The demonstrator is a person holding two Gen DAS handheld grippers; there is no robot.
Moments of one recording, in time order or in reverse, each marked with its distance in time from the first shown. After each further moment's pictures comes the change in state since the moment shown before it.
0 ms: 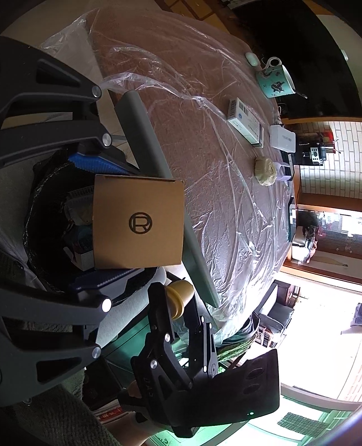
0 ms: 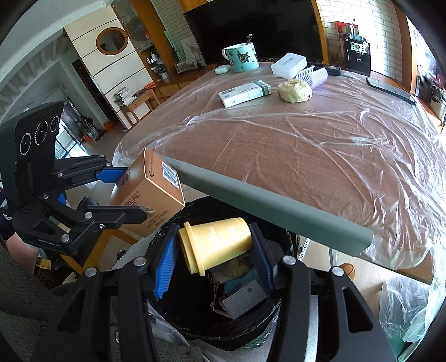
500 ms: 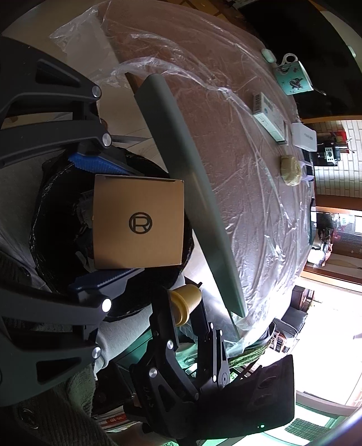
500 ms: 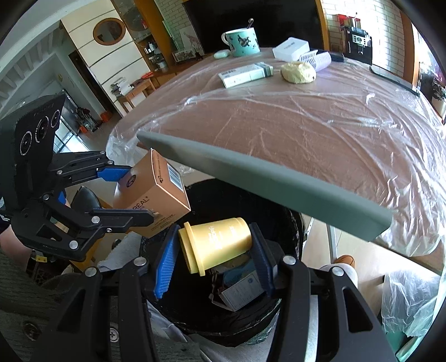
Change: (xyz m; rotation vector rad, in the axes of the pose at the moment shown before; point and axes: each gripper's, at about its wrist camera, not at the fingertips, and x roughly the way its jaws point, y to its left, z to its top) left arm 0.025 0.002 -0.017 -0.006 0.083 0.018; right arm 0.023 0.001 -0.013 -0.001 0.062 -0.018
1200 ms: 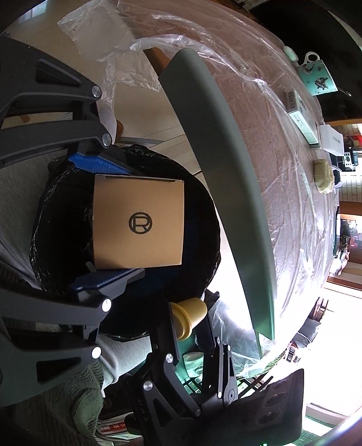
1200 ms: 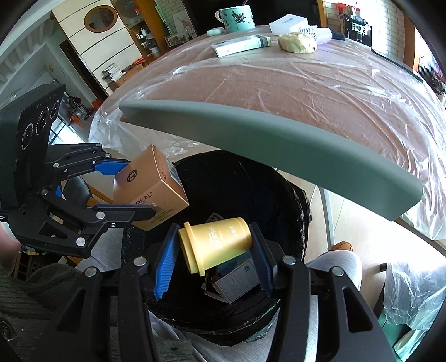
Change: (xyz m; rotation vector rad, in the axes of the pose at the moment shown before) left arm 0.032 0.008 -0.013 -0.017 0.084 0.030; right arm 0.031 -0.003 -0.011 0.008 0.075 -0.036
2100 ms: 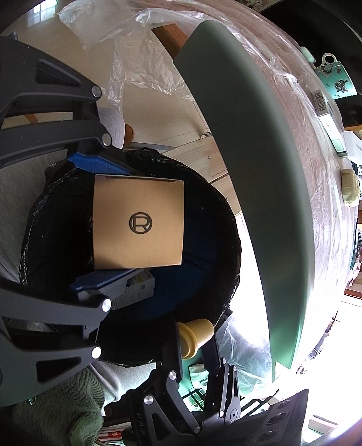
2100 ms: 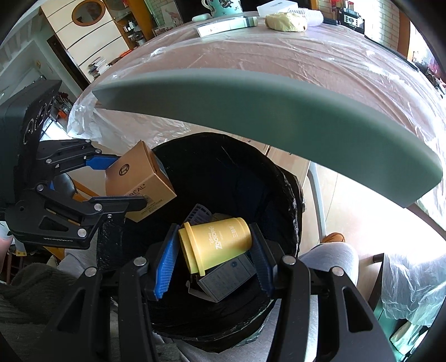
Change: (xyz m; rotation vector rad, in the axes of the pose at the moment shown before) left arm 0.037 0.004 -0.002 -0.019 0.061 0.045; right arm 0.021 -0.005 -0.009 0.022 0.042 -0.069
